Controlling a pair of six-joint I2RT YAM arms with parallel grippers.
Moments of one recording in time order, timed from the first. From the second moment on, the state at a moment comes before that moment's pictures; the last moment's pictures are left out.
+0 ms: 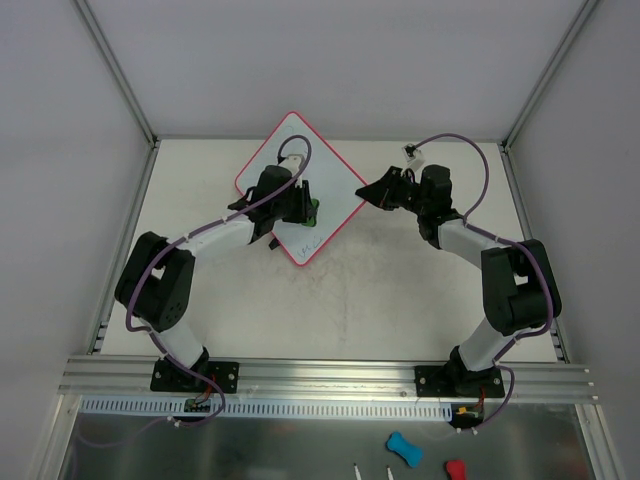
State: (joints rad) left arm -0.53 1.69 1.10 0.00 0.08 -0.38; right arm 0.28 1.66 0.93 0.50 -0.59 0.63
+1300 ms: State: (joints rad) left arm -0.14 1.85 1.12 0.09 0.25 -0.53; right arm 0.29 1.66 0.93 0.51 -0.60 0.64
